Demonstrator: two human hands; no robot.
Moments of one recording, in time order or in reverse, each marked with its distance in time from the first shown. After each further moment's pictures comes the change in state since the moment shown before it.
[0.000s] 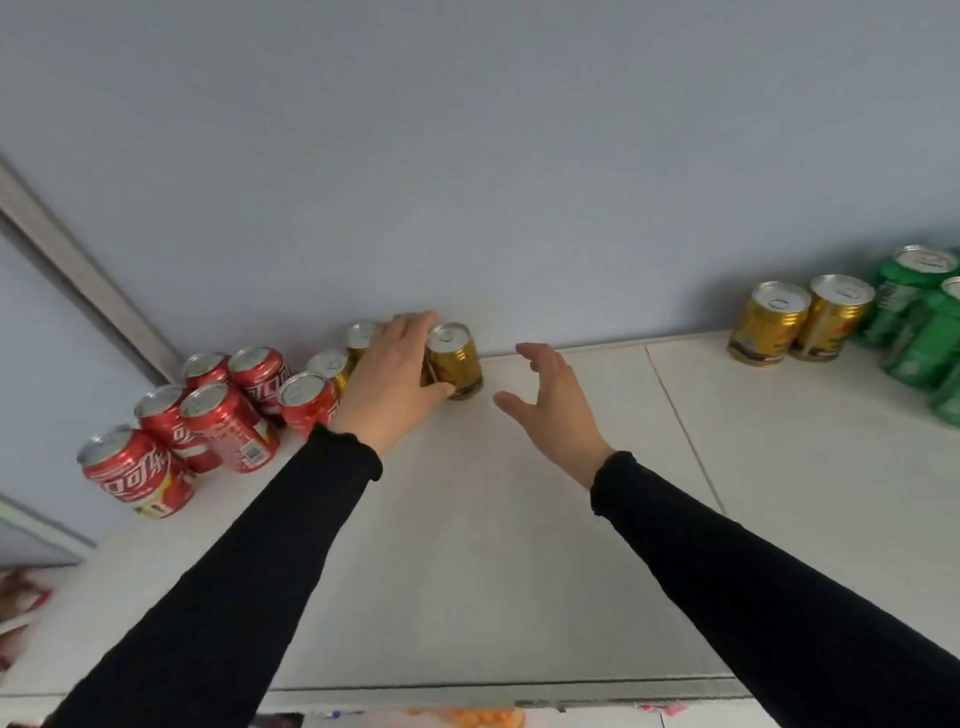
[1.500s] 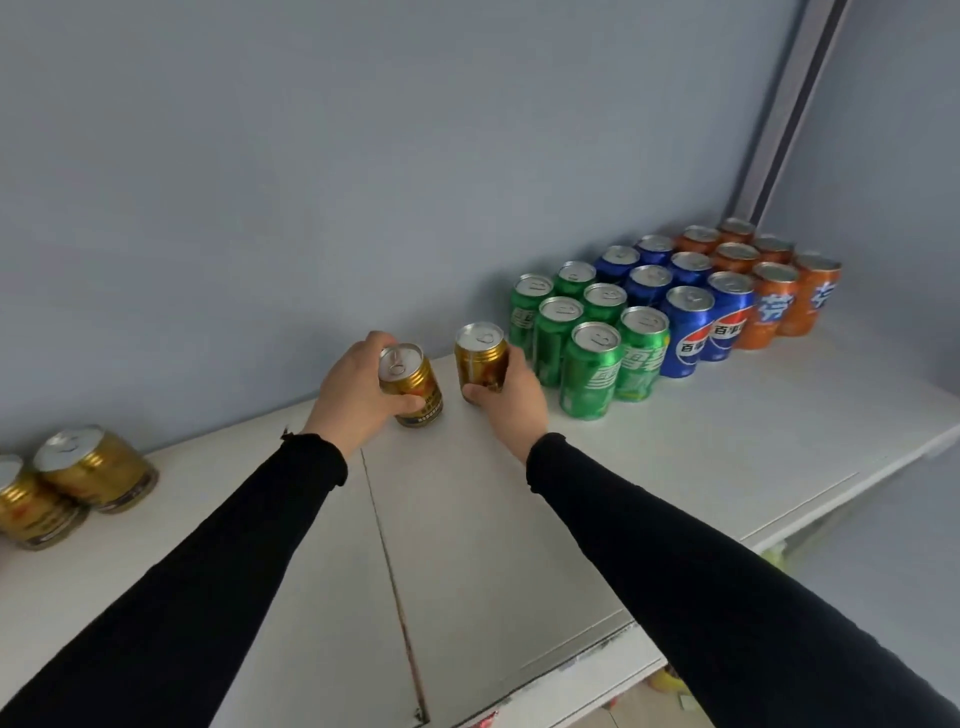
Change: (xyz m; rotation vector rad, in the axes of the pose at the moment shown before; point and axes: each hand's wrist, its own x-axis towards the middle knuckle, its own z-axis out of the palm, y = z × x) left_hand 0.103 0.282 0.115 -0.478 -0.165 0.141; right_hand -0.012 0.170 -0.253 0.075 0.429 0.340
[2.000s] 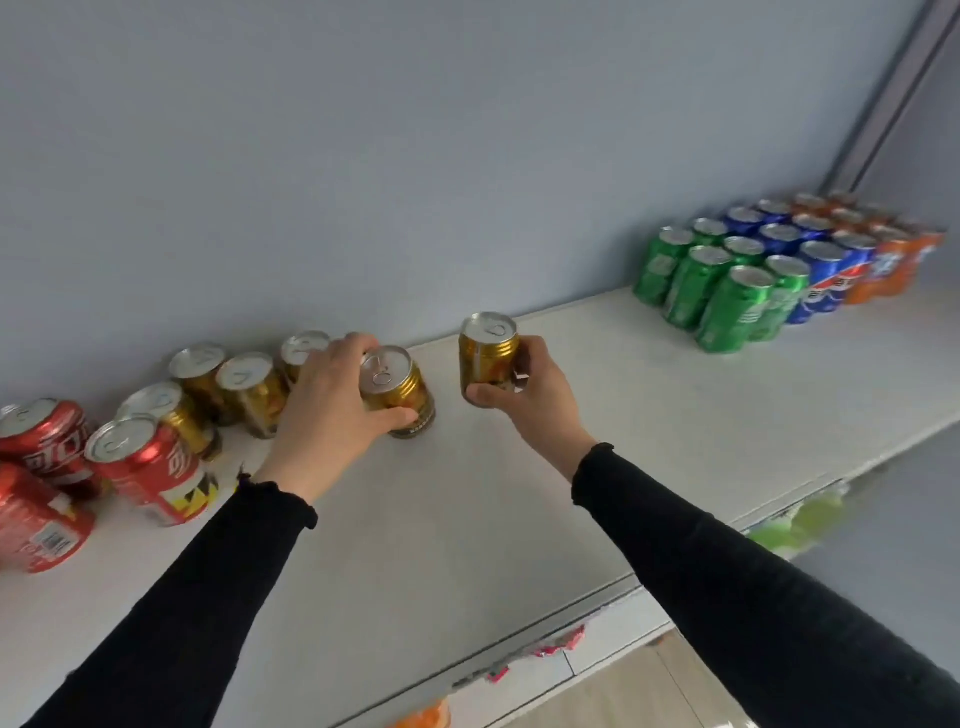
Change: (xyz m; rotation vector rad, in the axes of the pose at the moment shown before) left_hand -0.165 -0.145 -0.164 0.132 0.104 0.052; right_hand -0.163 -0.108 0.140 0.051 -0.112 -0.048
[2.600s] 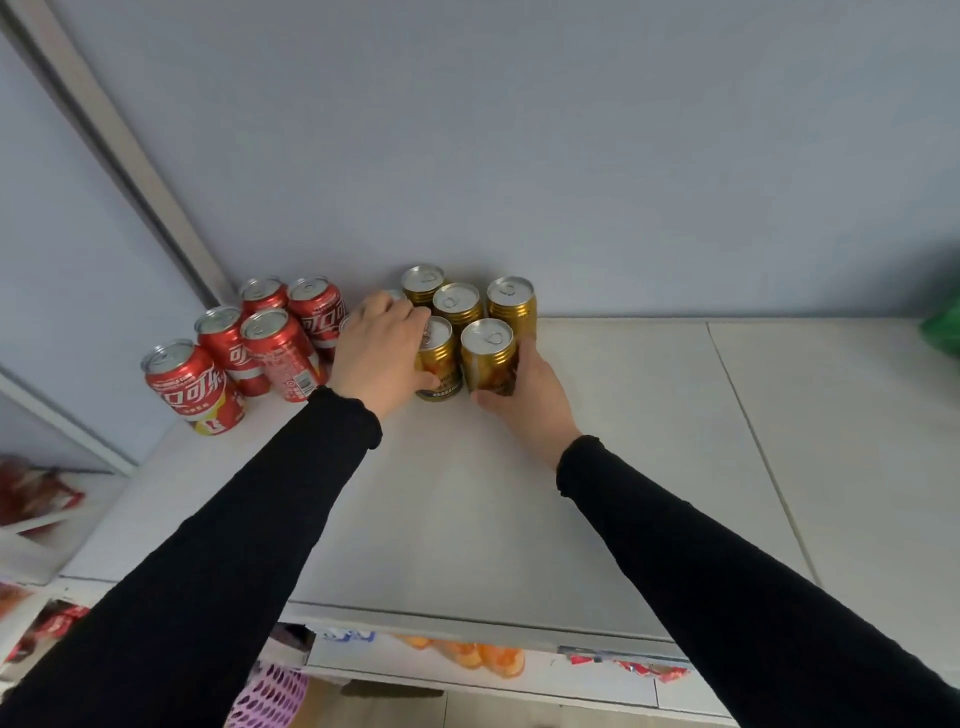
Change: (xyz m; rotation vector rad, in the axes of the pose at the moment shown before) left_hand -0.048 -0.098 -0.059 0.764 -0.028 -0.215; right_hand -0.012 -0.024 0.172 -0.087 -0.465 -0.203
